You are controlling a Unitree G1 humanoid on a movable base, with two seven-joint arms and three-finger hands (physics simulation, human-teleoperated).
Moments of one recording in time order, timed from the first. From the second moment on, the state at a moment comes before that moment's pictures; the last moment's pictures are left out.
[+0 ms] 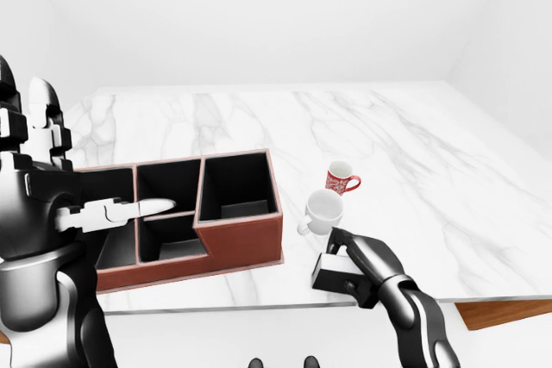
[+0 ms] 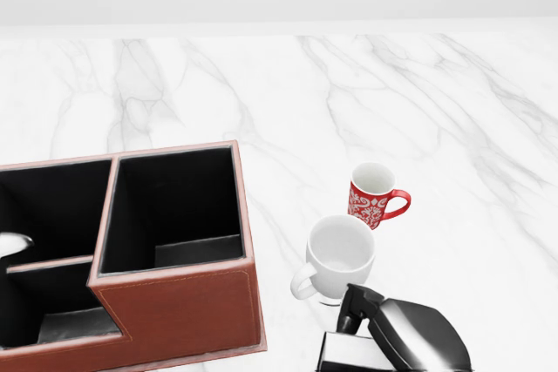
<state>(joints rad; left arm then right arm) -0.08 0.22 0.48 -0.68 -0.16 0.09 -0.12 0.27 -0.08 0.09 -0.34 -1.06 0.09 0.46</state>
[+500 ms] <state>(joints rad) -0.08 0.21 0.48 -0.68 -0.16 0.09 -0.12 -0.11 -0.06 0.01 -0.78 -1.22 0.09 0.70</state>
